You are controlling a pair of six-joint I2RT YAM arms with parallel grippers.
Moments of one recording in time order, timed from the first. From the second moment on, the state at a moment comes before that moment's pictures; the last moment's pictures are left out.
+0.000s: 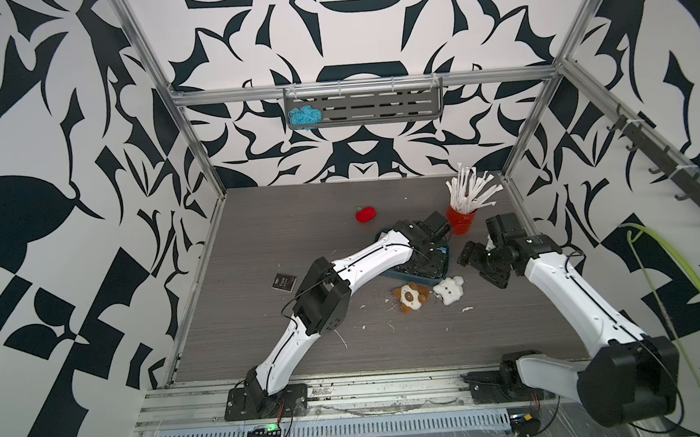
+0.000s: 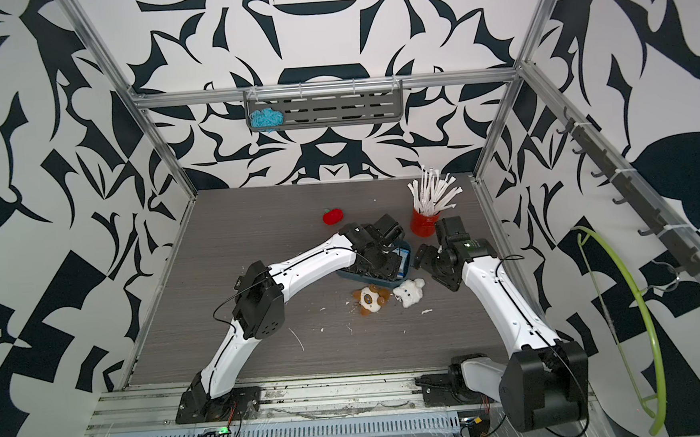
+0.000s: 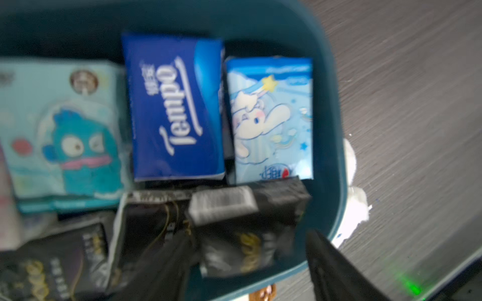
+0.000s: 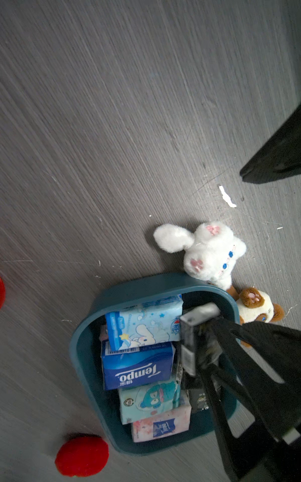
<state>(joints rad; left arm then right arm) -1.00 2.31 2.10 -0.96 0.01 -0.50 0.10 1.20 0.95 -0.91 -0.11 0.70</state>
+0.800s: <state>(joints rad) -0.71 1.61 1.40 -0.83 -0.08 -0.73 0.35 1.43 1.17 -0.88 -0.11 0.71</state>
